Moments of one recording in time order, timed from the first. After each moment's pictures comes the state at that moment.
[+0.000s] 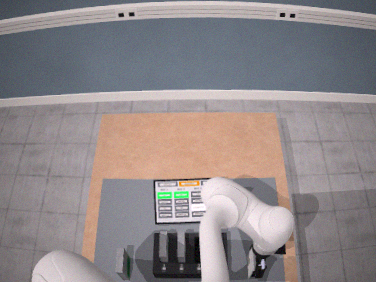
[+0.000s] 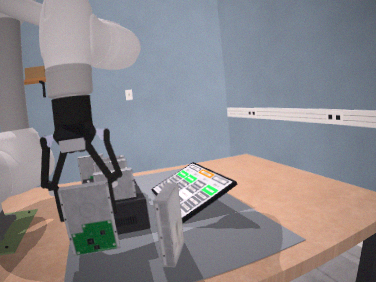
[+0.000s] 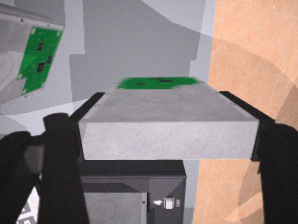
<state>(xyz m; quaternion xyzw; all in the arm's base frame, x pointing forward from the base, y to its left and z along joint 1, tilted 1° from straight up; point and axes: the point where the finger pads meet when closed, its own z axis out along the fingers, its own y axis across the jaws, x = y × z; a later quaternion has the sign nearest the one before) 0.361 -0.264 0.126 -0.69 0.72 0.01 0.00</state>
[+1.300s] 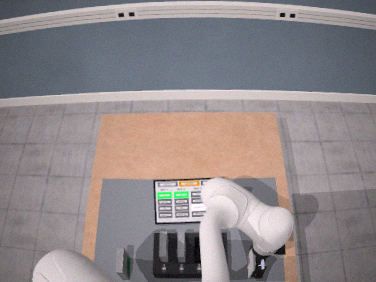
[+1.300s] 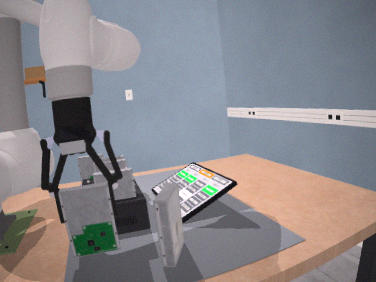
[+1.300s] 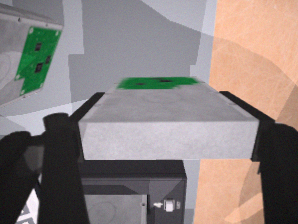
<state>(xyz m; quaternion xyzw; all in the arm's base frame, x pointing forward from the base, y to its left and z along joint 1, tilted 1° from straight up) 0.361 -0.264 0.122 -0.69 0.72 0.01 0.00</state>
